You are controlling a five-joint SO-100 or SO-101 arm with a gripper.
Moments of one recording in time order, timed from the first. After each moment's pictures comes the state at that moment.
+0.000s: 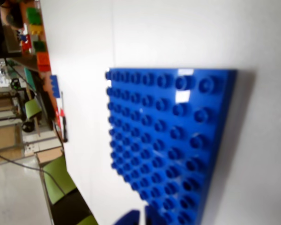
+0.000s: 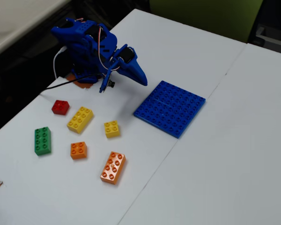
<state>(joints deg) -0.7 187.8 178.1 37.6 0.4</state>
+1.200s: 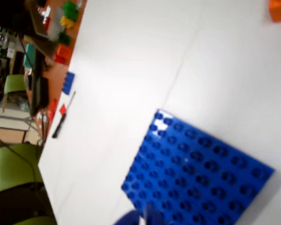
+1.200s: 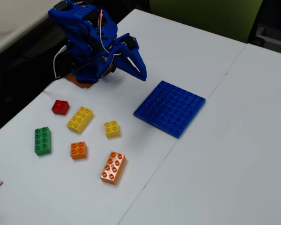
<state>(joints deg) 4.0 153.5 142.6 35.4 -26.9</state>
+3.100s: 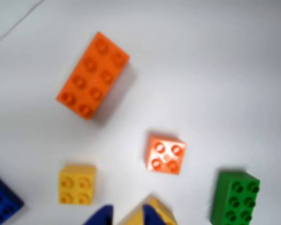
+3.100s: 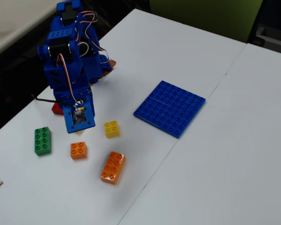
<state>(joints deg) 46.0 79.3 62.4 83.8 -99.1</state>
